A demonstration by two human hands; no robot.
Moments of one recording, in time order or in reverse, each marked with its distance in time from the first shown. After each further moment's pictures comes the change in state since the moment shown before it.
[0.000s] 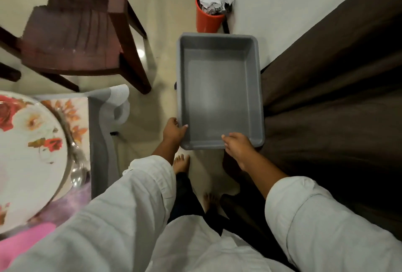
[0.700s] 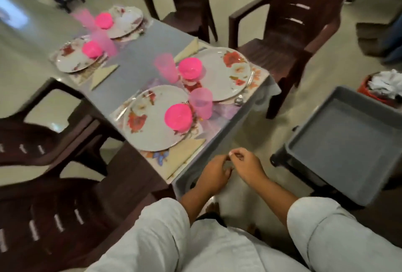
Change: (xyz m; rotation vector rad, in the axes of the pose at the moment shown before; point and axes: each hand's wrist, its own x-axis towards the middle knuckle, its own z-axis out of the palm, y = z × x) left_hand -0.385 -0.183 -0.065 0.140 0.571 0.248; right_hand -0.246 0.134 0.134 -0.786 -0.578 -0.862
